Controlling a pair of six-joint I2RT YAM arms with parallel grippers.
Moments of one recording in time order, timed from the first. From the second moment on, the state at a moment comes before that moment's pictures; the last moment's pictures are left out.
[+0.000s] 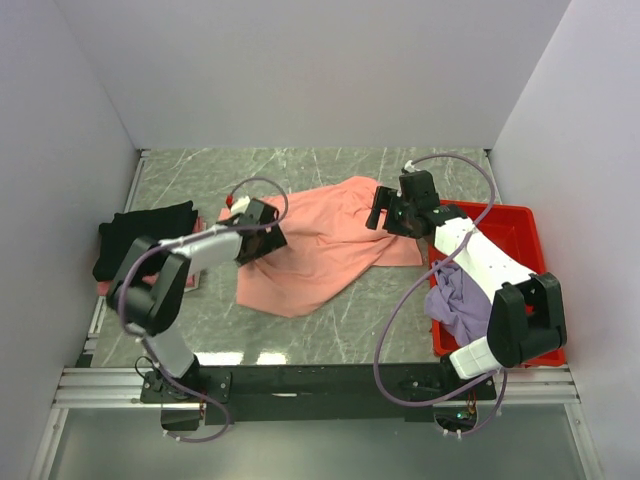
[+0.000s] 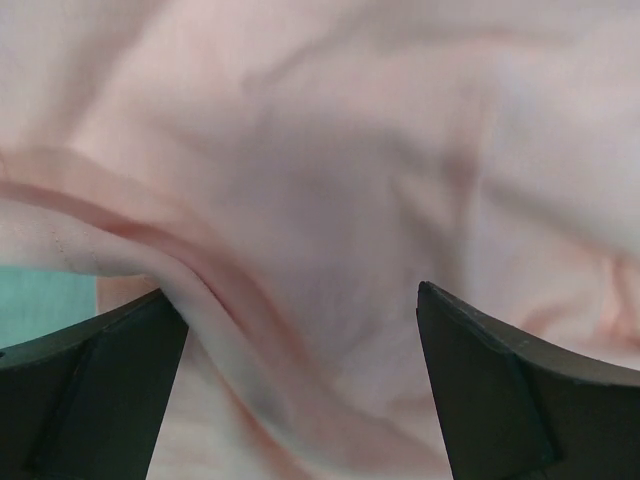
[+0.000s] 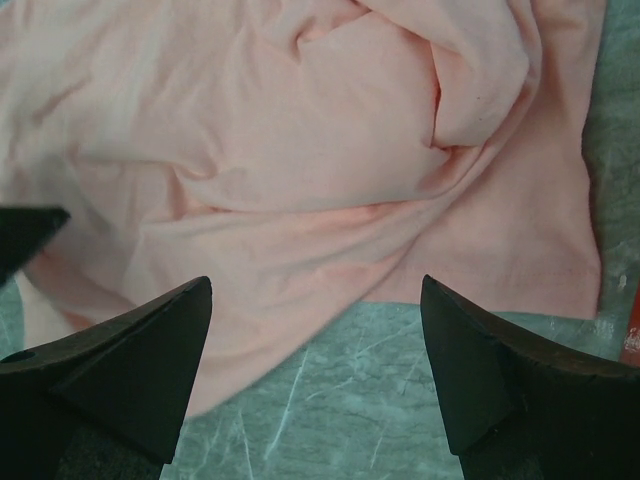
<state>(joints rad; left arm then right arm) -0.49 1.67 0.94 -0.29 -0.31 -0.89 0.32 1.46 1.09 -0.43 -0.01 0.48</state>
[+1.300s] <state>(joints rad) -0.36 1.21 0.68 -0.45 -0.33 -1.00 0.33 1.30 0.88 -0.42 -0.01 0.51</state>
